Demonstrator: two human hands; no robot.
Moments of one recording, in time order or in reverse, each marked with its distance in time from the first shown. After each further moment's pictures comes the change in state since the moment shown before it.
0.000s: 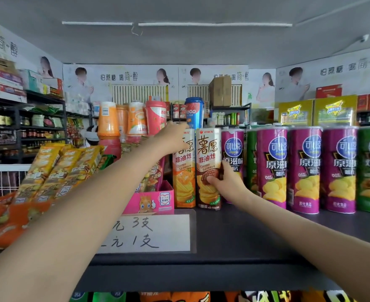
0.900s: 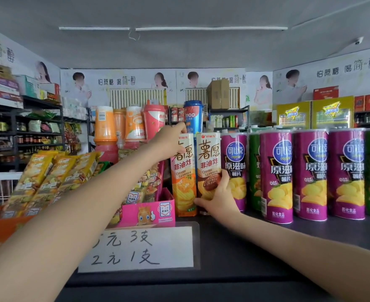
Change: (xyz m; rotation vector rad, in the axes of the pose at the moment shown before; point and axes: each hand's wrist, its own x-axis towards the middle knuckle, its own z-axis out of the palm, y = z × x) left_hand -0.004 -0.009 -0.005 -0.192 0.030 0.070; right_hand -0.004 0.023 0.037 -0.159 0.084 -0.015
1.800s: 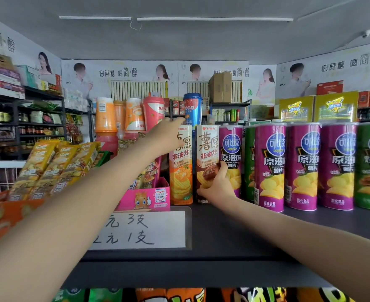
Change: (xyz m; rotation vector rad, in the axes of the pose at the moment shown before) left_hand -0.023 0.020 -0.002 0.204 0.013 -0.053; right_hand -0.007 -0.014 -0.017 -0.024 -0.029 0.066
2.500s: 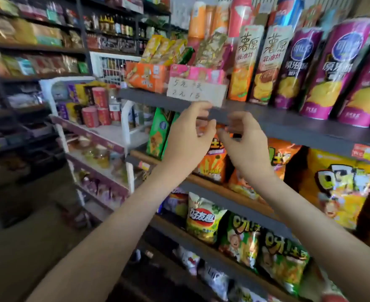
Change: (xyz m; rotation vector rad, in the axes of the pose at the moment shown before) left_hand -0.335 0.141 0.056 -0.392 0.529 -0.370; right_hand -0.253 0.001 -0.082 0.272 -0.213 -0.480
